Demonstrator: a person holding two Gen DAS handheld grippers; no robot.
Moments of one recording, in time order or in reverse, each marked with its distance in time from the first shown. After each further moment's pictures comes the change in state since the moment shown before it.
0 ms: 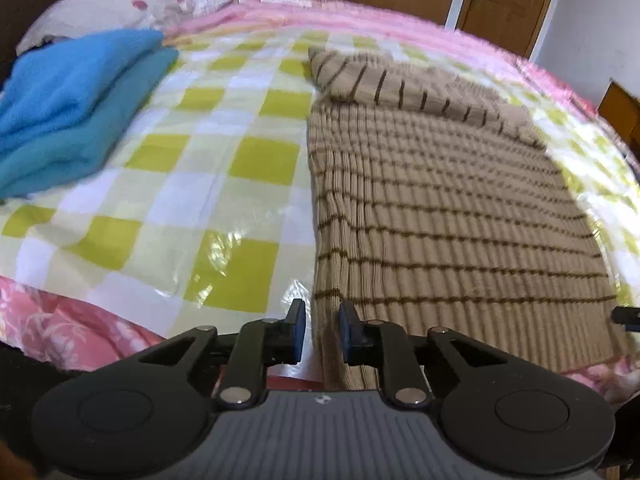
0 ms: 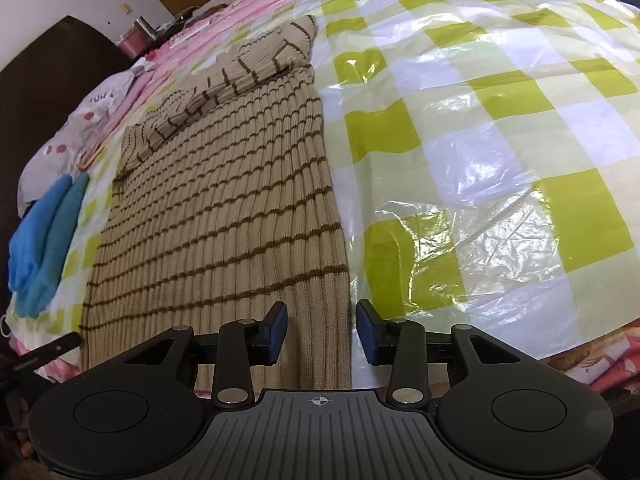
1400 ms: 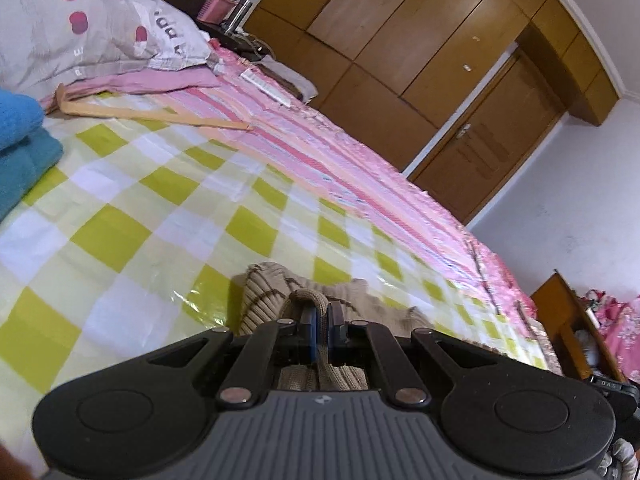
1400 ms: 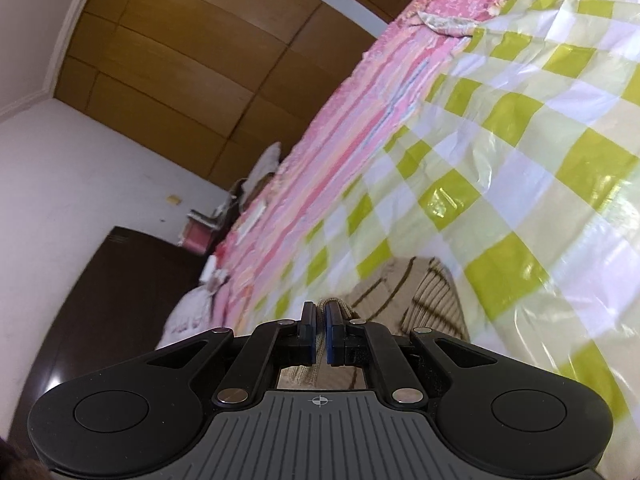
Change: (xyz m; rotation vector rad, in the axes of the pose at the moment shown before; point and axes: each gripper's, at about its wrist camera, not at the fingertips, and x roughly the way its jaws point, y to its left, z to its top) left arm 0.134 0.050 0.240 -0.332 -0.315 -0.358; right arm 0.099 0.018 0.258 0.369 -0.372 0.363
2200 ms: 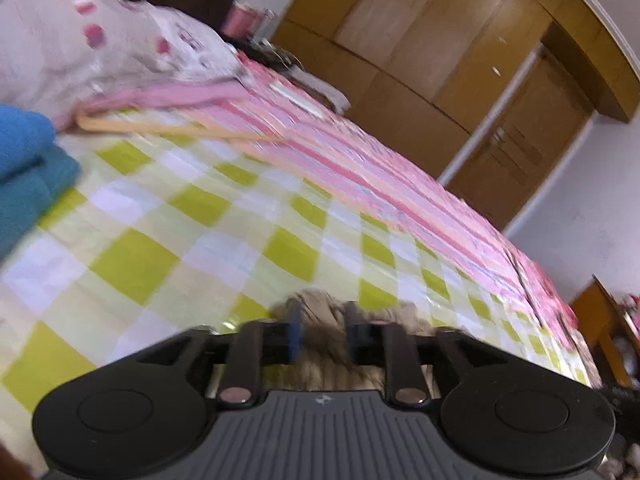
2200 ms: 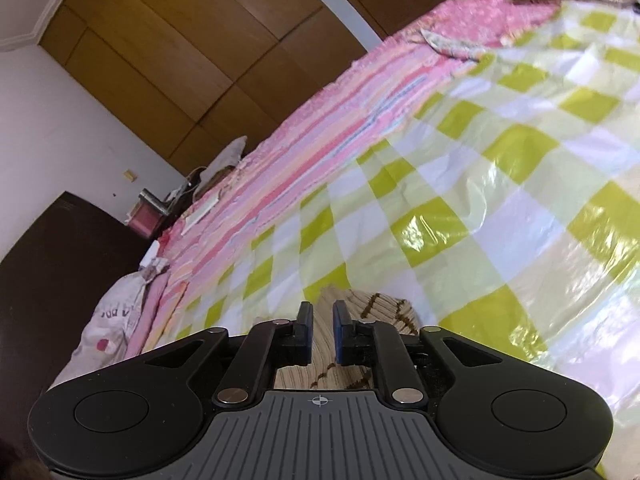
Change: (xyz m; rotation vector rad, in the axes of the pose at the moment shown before) left arm 0.015 0.007 0.010 0.020 -0.069 0.130; right arm 0.041 0.006 0.005 -0.185 -0.029 -0.152
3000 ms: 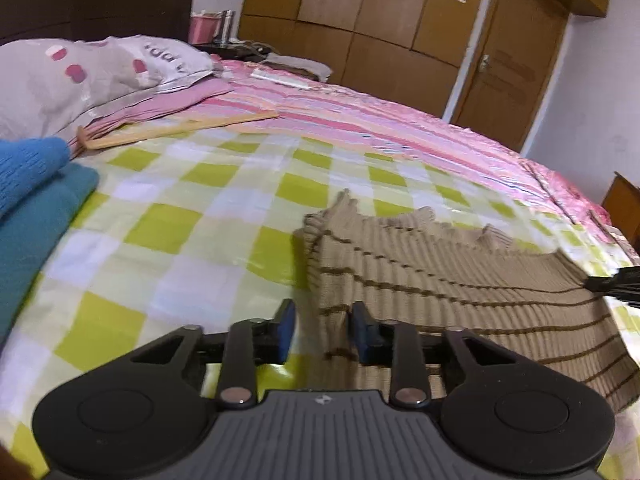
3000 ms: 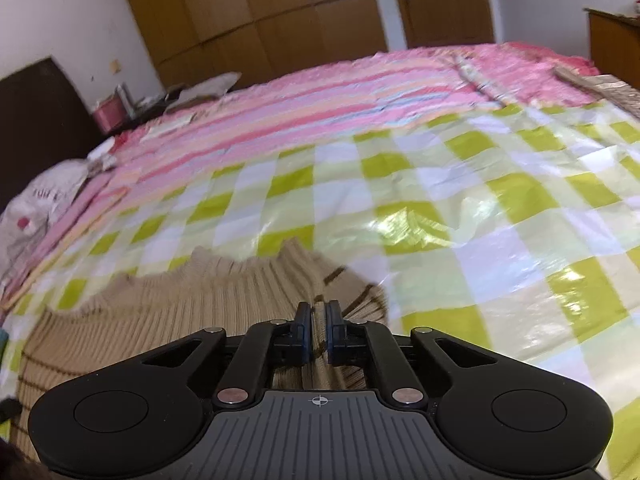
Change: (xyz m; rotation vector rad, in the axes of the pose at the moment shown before) left arm -0.018 -0.011 -0.052 0.277 0.095 0.093; right arm 0.018 0.030 -0.023 -0.373 0.059 -0.235
